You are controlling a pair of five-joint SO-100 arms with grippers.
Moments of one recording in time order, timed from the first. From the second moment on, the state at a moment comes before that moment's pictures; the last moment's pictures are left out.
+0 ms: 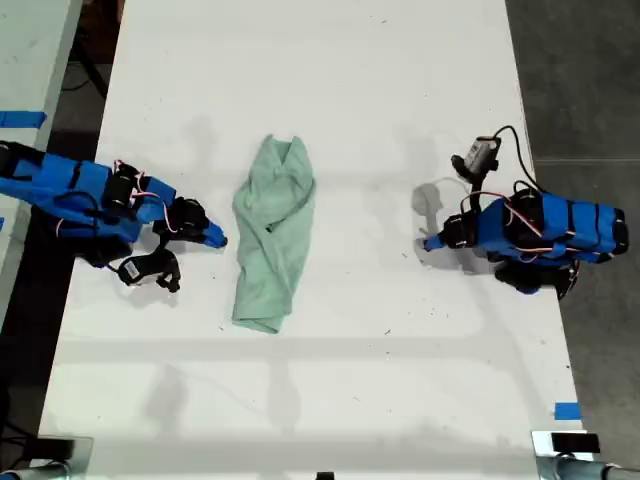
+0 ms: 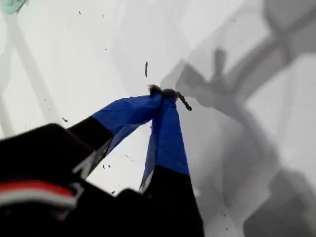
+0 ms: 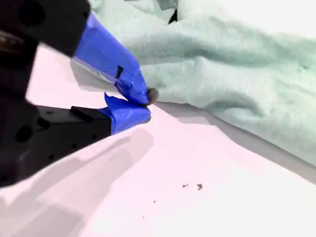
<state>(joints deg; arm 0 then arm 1) -4.6 168.5 178.0 37.5 -8.4 9.5 199.9 174.7 78.8 -19.1</state>
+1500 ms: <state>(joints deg) -16.4 205.0 186.3 54.8 -12.0 9.5 200.0 174.7 78.8 -19.1</state>
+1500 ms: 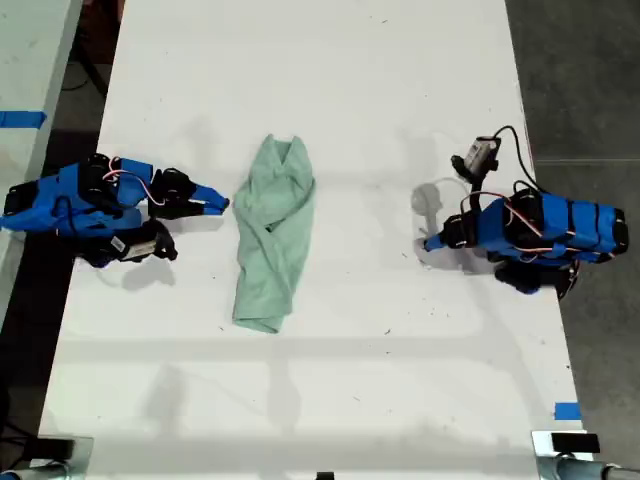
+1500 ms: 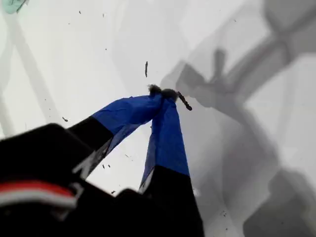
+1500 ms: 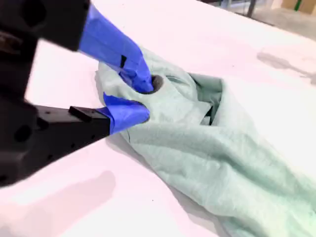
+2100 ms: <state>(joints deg) -16.7 205.0 186.3 58.1 -3.9 9.5 200.0 174.7 78.8 -19.1</state>
